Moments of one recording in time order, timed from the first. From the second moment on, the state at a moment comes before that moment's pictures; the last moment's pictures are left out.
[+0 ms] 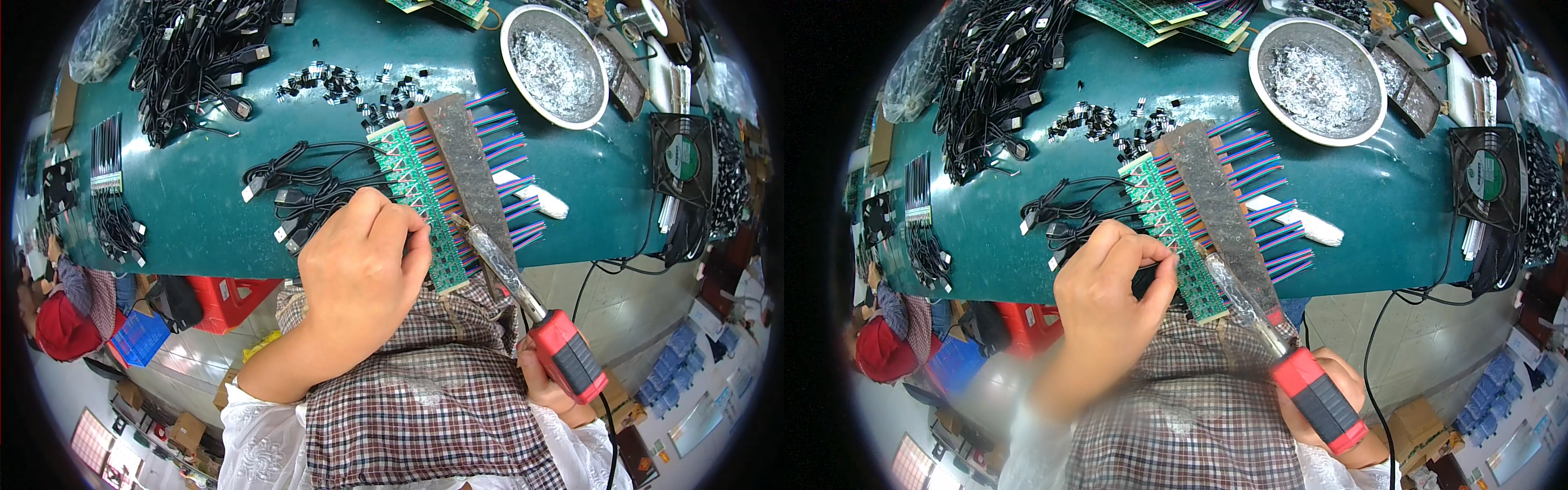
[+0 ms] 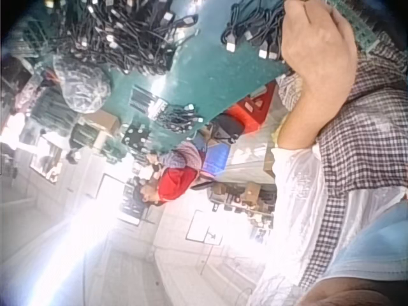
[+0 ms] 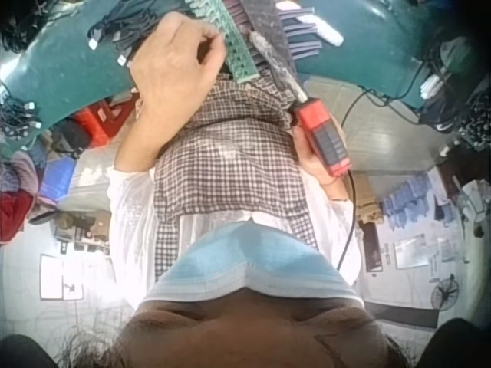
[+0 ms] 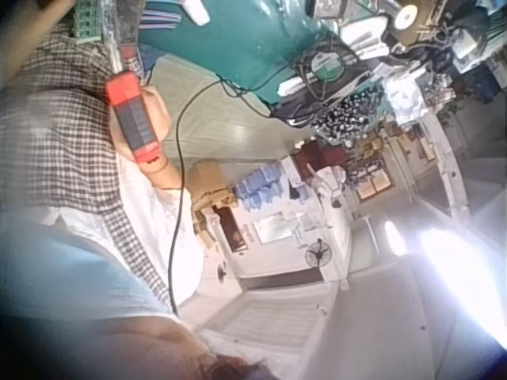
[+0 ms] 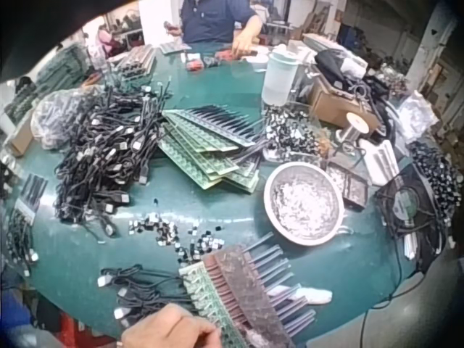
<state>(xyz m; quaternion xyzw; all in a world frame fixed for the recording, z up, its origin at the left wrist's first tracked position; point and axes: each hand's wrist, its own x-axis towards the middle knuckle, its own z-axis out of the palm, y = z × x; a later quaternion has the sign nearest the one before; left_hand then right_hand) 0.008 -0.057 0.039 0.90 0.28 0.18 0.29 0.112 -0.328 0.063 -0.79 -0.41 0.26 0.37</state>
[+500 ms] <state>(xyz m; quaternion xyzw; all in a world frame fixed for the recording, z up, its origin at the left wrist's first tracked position) 0.004 -0.023 0.037 0.92 0.16 0.11 0.35 0.100 -0.345 0.060 -0.82 -0.26 0.30 0.42</state>
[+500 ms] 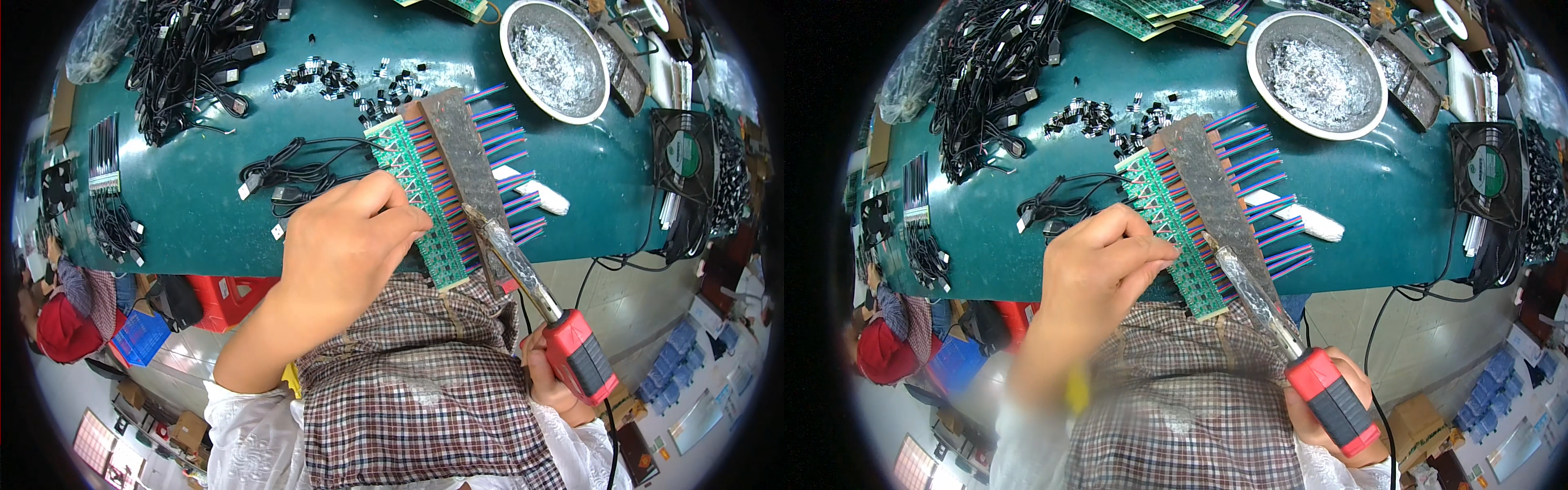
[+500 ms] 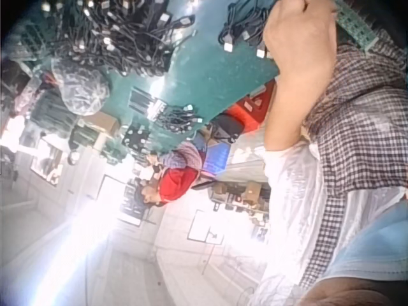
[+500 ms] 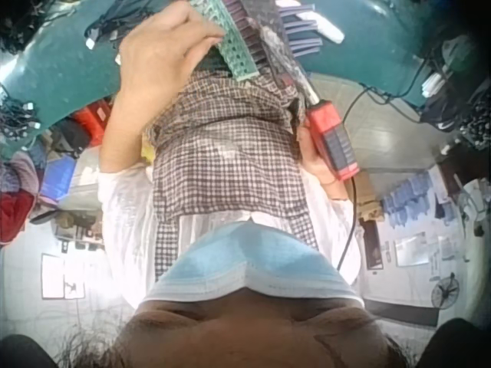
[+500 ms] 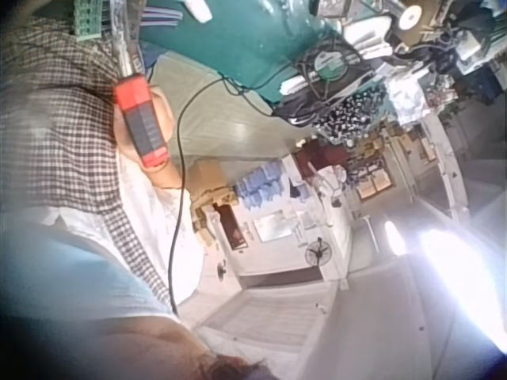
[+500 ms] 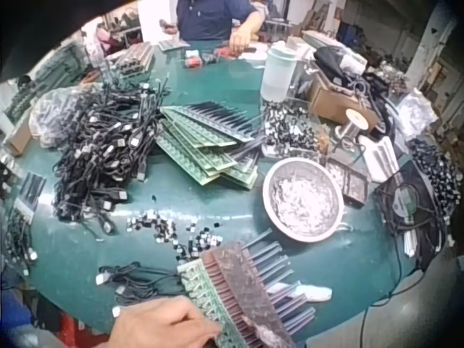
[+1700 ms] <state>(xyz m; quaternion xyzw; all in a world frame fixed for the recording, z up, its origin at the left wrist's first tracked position) 0.036 0.038 0.026 0.90 -0.12 0.00 0.42 0.118 -0.312 0.074 -0.79 -0.45 0.25 0.34</state>
